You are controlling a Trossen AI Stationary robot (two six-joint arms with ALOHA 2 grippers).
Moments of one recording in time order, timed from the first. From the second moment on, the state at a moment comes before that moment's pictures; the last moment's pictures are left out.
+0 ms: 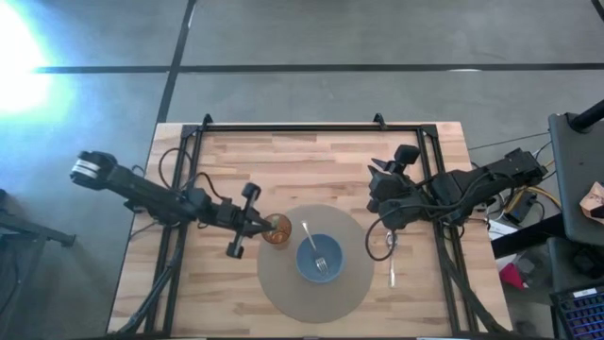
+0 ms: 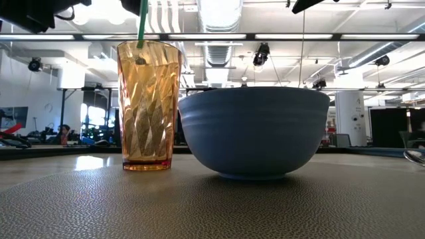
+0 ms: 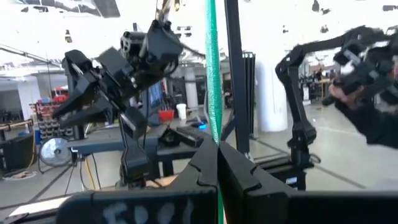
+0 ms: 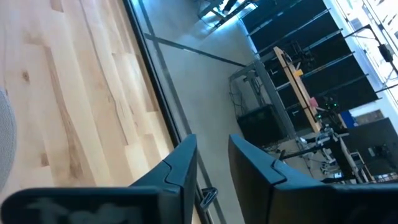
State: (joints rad) left arm -0.28 1.13 0.46 0.99 0.00 0.10; right arm 0.36 1.30 1.34 -1.12 1.11 0.18
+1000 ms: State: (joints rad) left arm -0.28 1.38 0.42 1.17 -0.29 0.06; right arm 0.36 1.30 1.31 -1.12 1.10 0.21
